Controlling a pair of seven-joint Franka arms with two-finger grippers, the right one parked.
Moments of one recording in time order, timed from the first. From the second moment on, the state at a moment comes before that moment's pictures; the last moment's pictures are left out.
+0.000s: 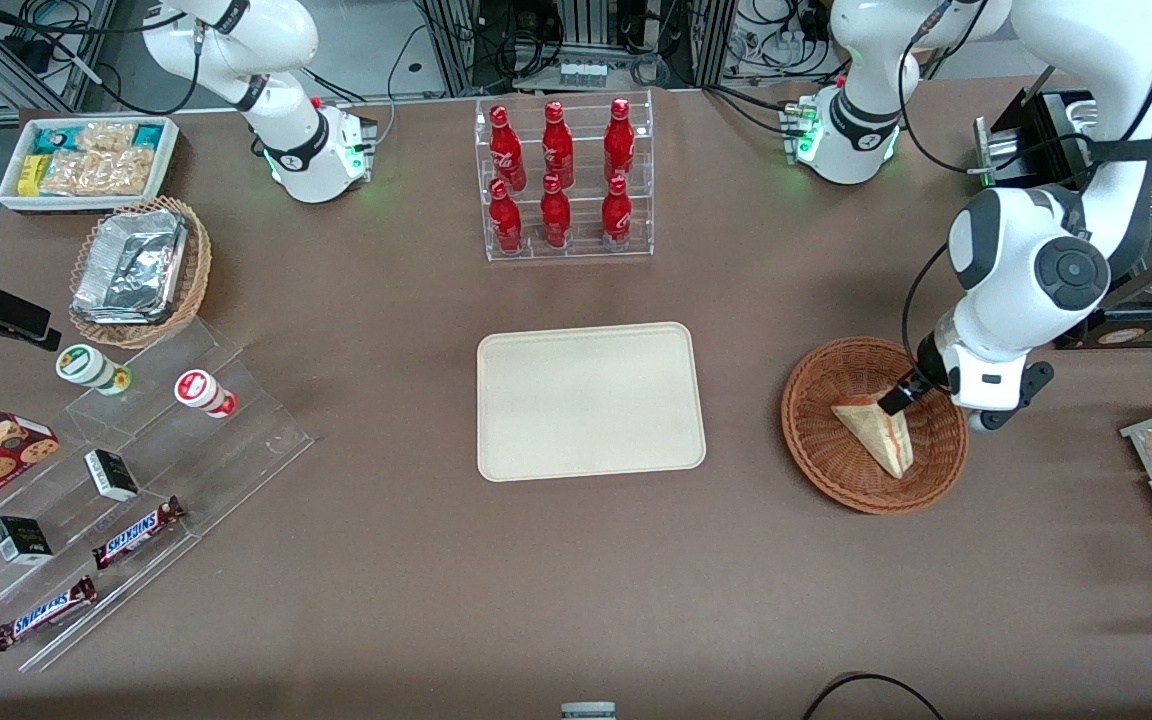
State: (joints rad) arm 0.03 0.15 -0.13 -2.17 -0.01 2.33 -0.80
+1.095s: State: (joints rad) arm 0.03 0.29 -0.15 -2.17 -0.01 2.43 -0.84
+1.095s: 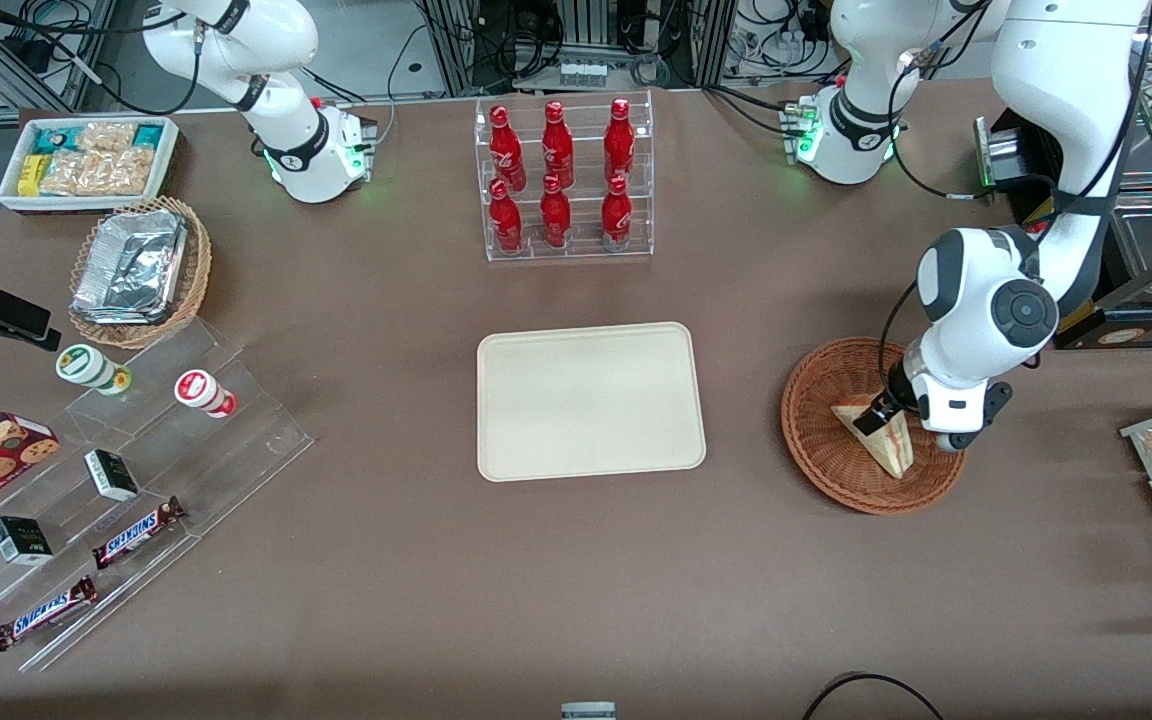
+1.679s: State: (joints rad) arm 0.03 0.29 -0.15 -2.16 -0.01 2.44 -0.82
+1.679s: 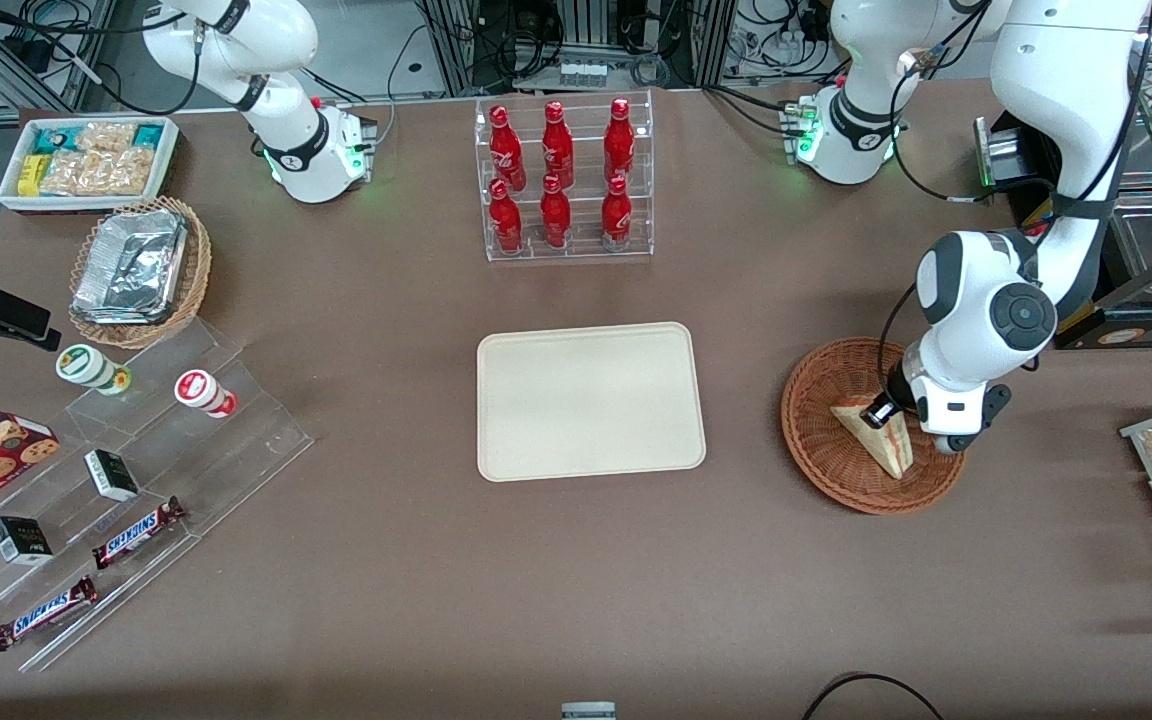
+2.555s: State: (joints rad) arm 0.03 0.21 -0.27 -1.99 -0.01 2.05 -0.74
